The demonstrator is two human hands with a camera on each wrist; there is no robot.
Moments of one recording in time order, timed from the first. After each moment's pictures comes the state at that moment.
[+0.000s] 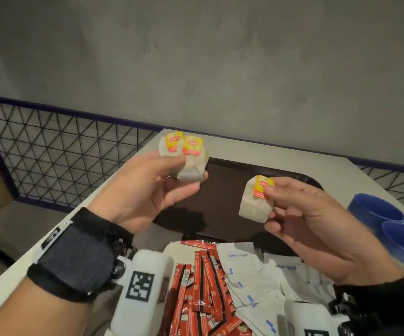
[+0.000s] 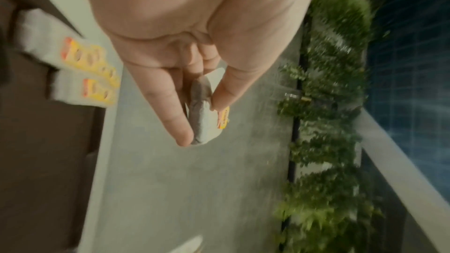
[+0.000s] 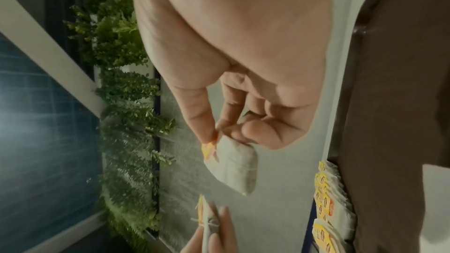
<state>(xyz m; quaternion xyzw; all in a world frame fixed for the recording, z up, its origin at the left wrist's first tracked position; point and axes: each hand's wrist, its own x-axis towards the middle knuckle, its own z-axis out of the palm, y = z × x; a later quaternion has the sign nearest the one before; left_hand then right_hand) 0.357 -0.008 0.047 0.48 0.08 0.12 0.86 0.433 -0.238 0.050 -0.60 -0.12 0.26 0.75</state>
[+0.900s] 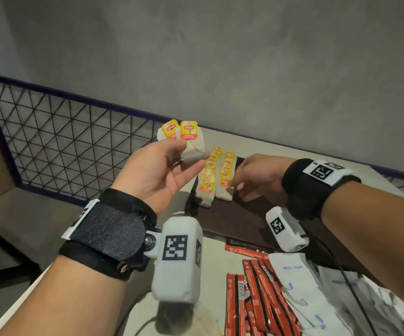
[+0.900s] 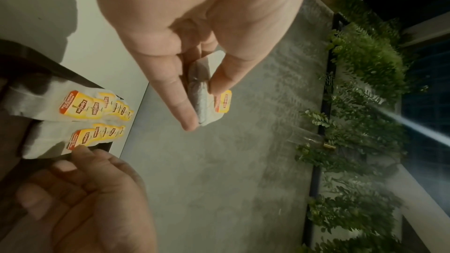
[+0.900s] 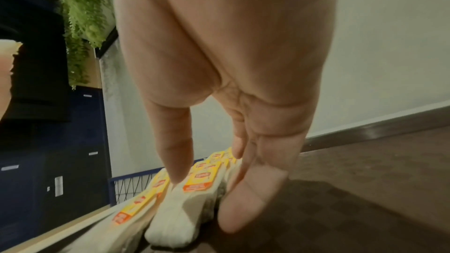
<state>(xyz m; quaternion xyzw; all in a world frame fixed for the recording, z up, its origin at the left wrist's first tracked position) 0.365 0.066 0.032 0.35 0.12 0.18 0.91 0.552 -0.072 0.027 -0.88 -0.17 0.28 0.34</state>
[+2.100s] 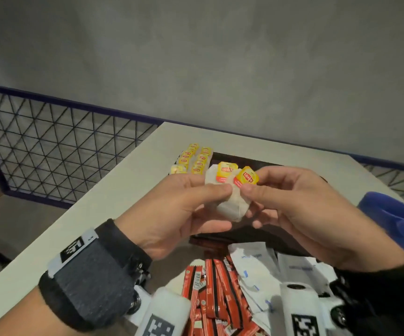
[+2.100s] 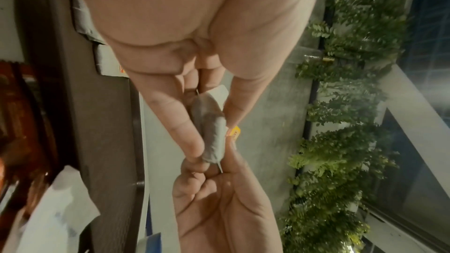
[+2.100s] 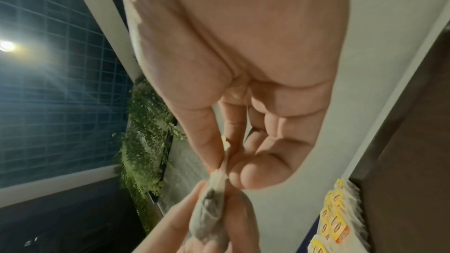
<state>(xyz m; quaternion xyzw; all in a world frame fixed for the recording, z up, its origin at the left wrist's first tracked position) 0.357 -0.023 0.020 0.55 0.03 -0.01 0.84 0.432 -0.203 0.055 -0.71 -0.26 0.22 0.61</state>
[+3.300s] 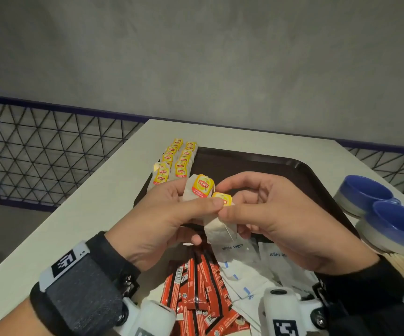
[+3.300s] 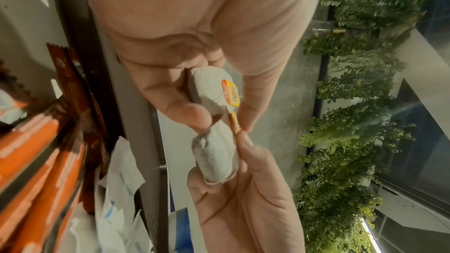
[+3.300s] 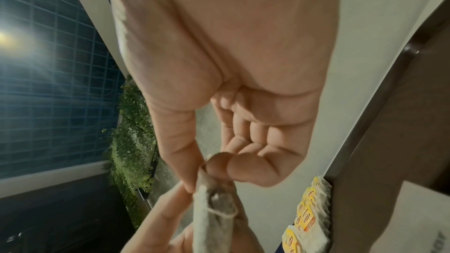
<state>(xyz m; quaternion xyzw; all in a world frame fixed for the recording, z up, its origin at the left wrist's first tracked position) 0.358 -0.040 0.009 0.61 0.03 0.02 0.79 0.426 -0.218 0.039 -0.72 -0.26 0.24 0.60</state>
